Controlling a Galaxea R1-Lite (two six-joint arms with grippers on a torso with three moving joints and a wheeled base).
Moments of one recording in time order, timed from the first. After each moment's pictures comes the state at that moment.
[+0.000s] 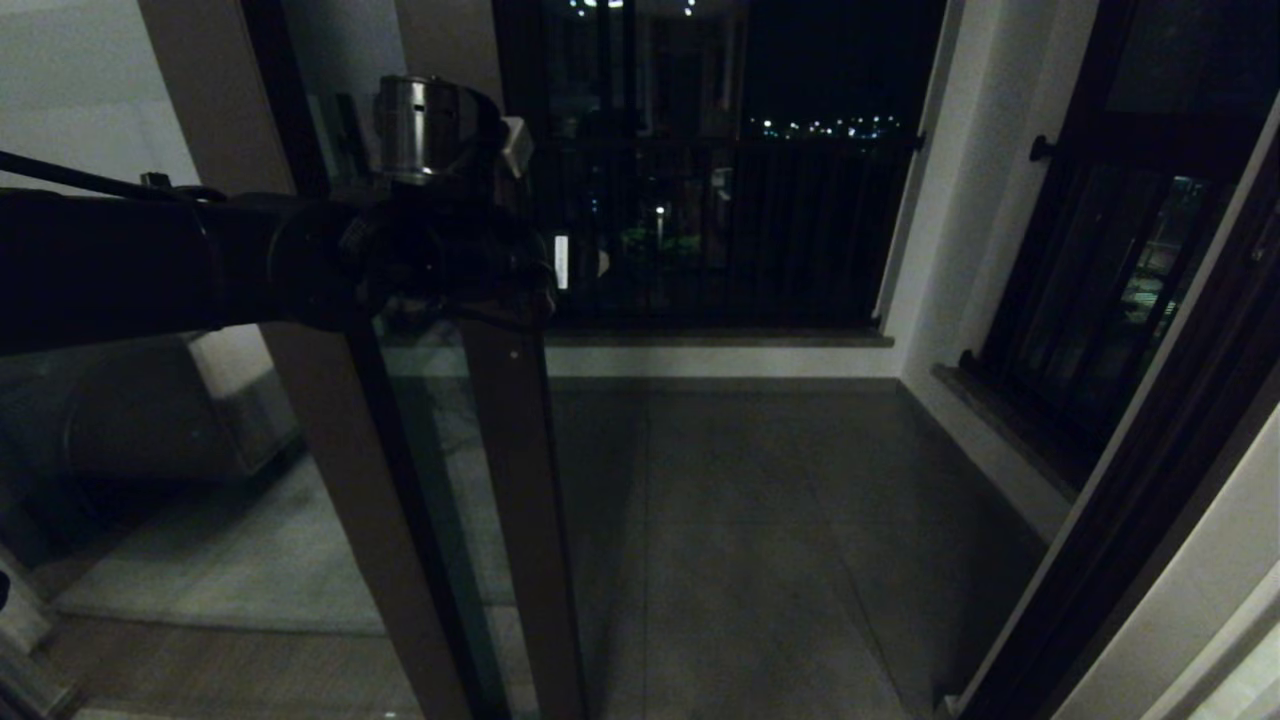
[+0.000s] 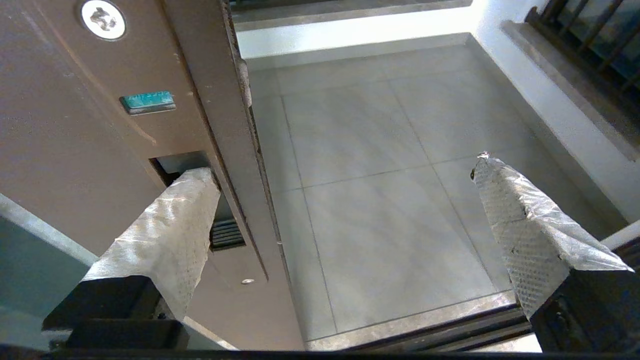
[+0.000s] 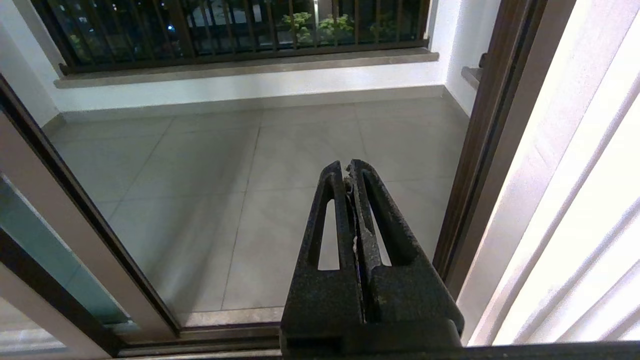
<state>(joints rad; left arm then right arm) -0.48 1.98 -1.74 -0.01 0.16 -0.07 0.00 0.00 0.00 0.01 -0.02 0.03</state>
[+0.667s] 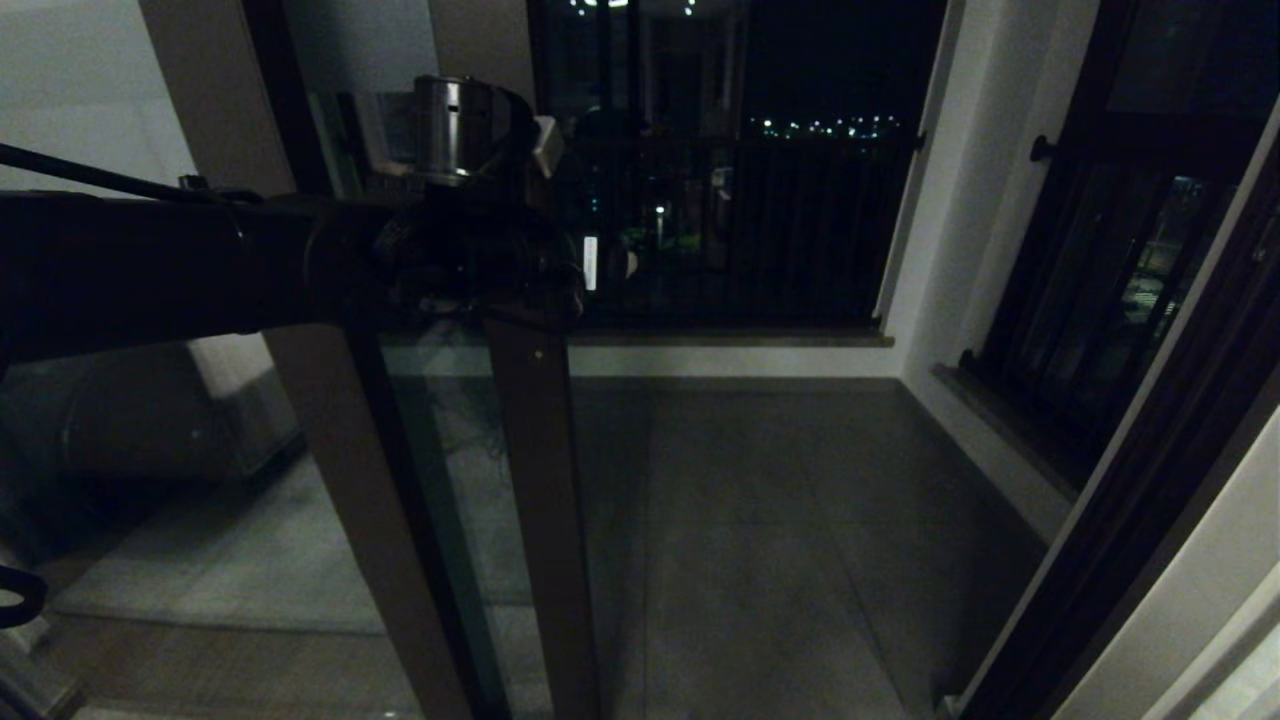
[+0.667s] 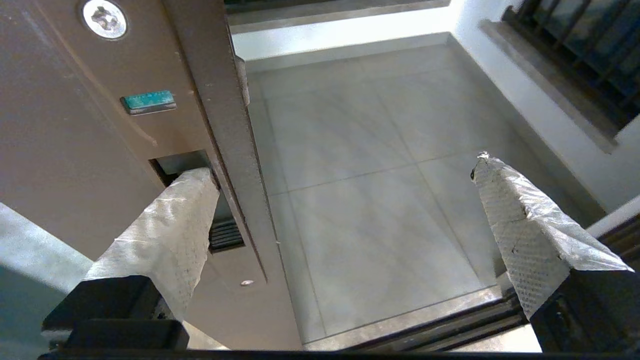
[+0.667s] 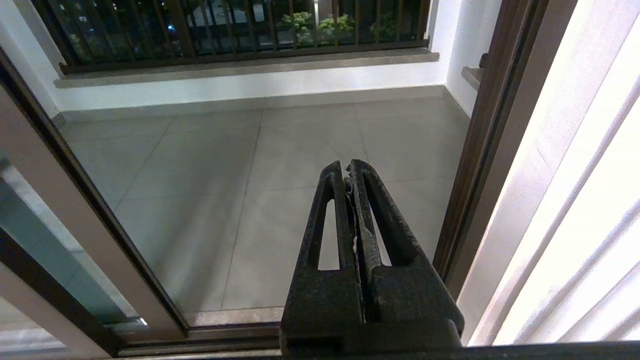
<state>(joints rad) -0.54 2.01 -1.78 0.00 0.16 -0.07 0.00 0.00 0.00 0.01 -0.02 0.03</state>
